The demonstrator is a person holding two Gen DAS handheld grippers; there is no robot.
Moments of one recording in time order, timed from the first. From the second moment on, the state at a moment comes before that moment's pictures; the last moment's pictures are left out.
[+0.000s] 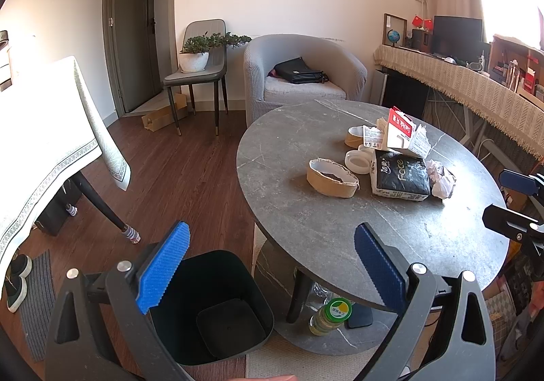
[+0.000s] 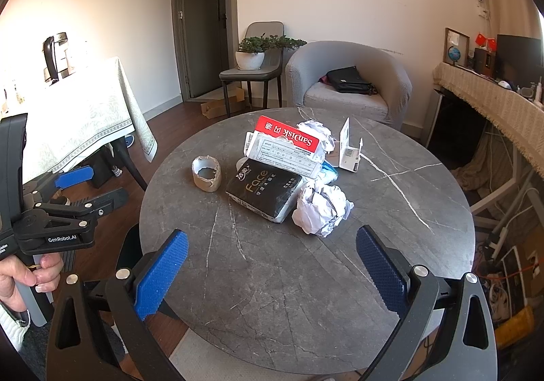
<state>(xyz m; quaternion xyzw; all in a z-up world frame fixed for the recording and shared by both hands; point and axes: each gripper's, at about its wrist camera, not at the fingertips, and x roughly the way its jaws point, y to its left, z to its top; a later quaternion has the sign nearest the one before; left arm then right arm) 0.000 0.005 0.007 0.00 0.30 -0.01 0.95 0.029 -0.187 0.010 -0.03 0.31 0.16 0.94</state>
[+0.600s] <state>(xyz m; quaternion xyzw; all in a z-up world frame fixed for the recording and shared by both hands) 0.000 0.005 0.006 0.00 0.30 -0.01 0.95 0.030 -0.188 0.007 -0.03 0.31 0.16 0.93</state>
